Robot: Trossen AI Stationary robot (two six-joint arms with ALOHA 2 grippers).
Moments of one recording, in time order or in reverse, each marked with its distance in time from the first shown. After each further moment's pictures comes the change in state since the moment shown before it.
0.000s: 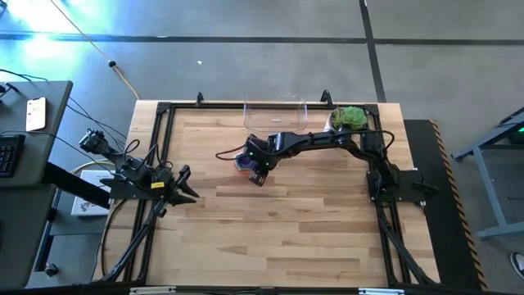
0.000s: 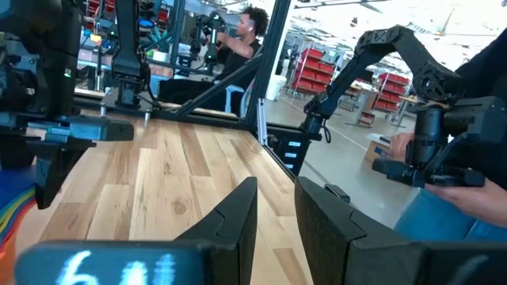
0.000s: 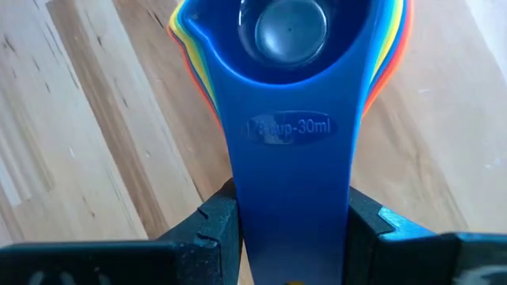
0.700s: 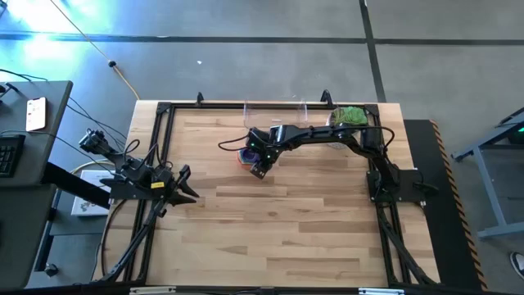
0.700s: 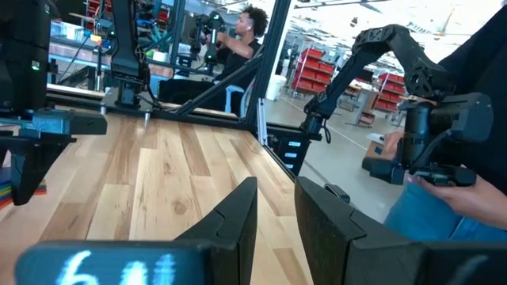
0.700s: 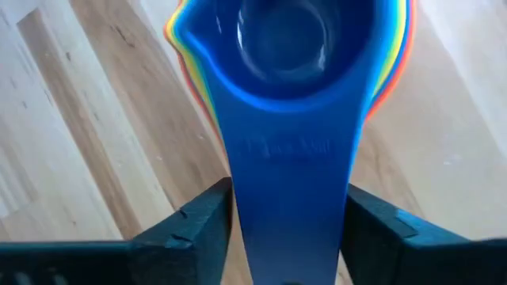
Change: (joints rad) left arm 0.000 0.000 0.000 0.000 0.000 0.000; right arm -0.060 0.001 0.000 -0.016 -0.051 -0.004
